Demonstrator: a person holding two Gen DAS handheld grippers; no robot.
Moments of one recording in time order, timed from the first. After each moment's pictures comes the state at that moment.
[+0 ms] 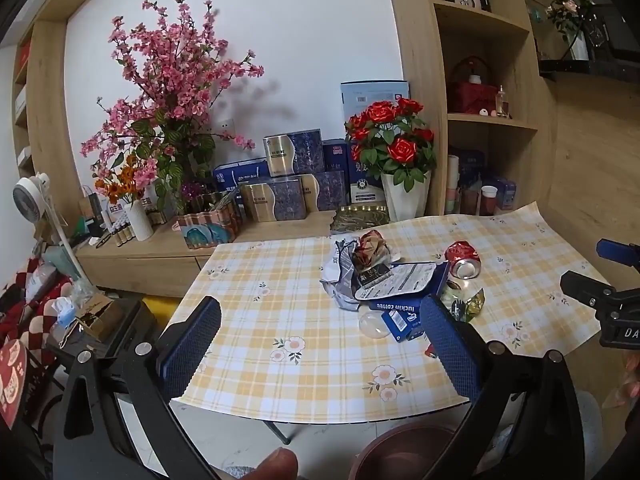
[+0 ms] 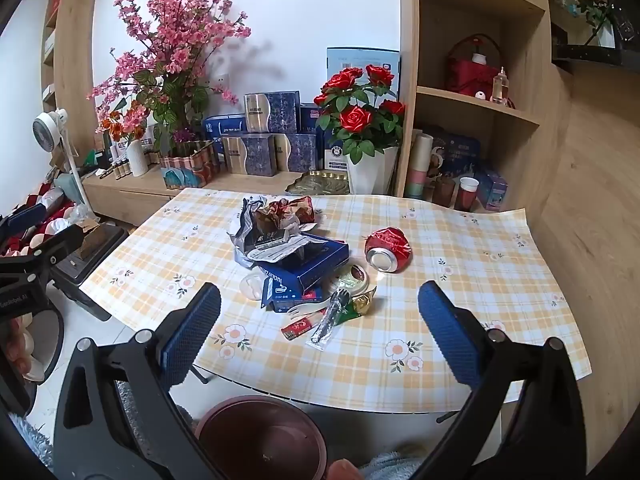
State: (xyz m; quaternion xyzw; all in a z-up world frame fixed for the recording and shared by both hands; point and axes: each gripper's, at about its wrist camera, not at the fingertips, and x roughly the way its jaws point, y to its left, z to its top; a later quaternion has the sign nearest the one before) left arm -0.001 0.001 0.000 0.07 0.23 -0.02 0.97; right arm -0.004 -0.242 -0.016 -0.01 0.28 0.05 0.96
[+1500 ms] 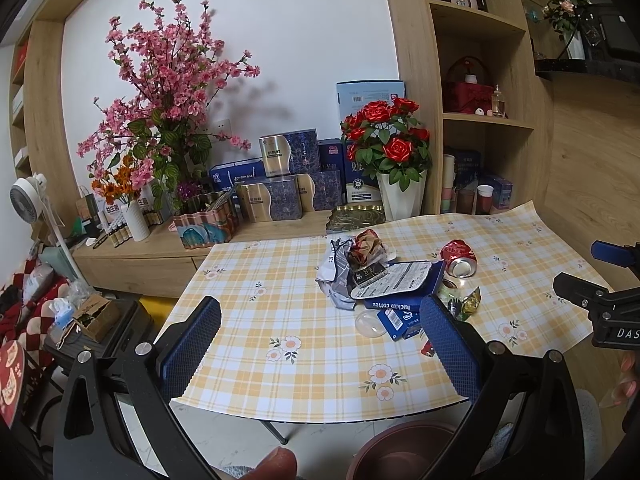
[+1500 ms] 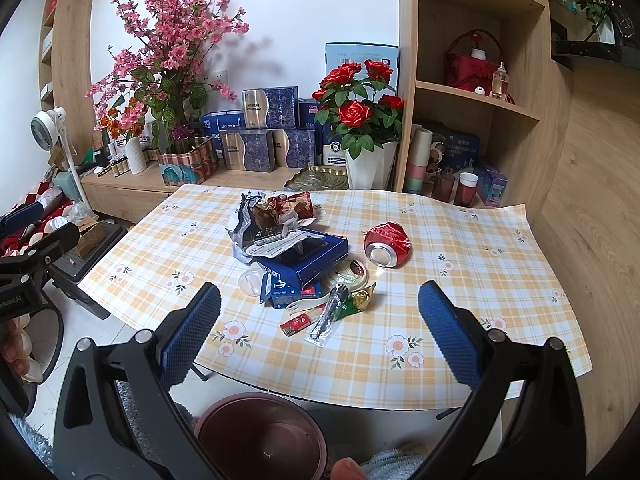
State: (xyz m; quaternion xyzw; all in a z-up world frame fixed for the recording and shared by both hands) left arm 0.001 -0.006 0.003 0.07 0.23 -0.02 0.97; right arm -0.002 -0.242 -0.018 -0.01 0.29 0.05 0.96
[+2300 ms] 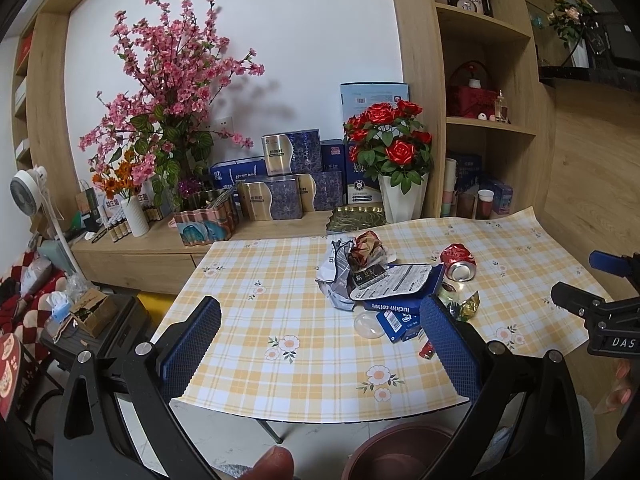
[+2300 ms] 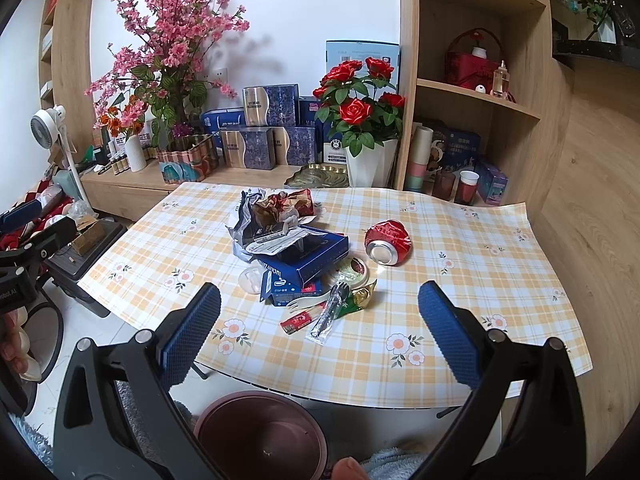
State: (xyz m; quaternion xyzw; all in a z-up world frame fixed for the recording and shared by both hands) left arm 0.002 -0.012 0.000 0.05 0.23 -0.02 0.97; right arm 0.001 -0.240 -0.021 -0.01 0.29 0.05 0.96
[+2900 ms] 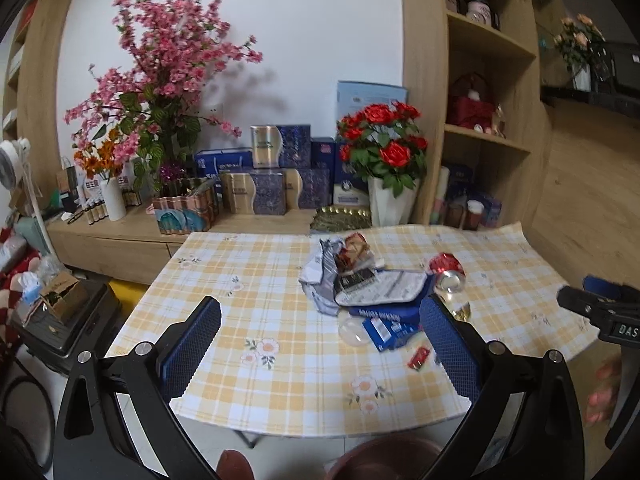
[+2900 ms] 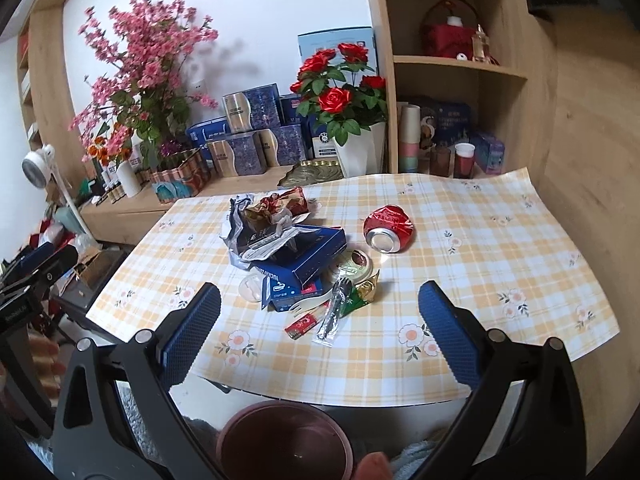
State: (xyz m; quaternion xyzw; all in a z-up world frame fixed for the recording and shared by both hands) left arm 0.032 0.020 -0.023 0.00 0.22 -0.05 0.97; right arm 0.017 -0.264 -0.051 0.07 0.30 0.04 0.95
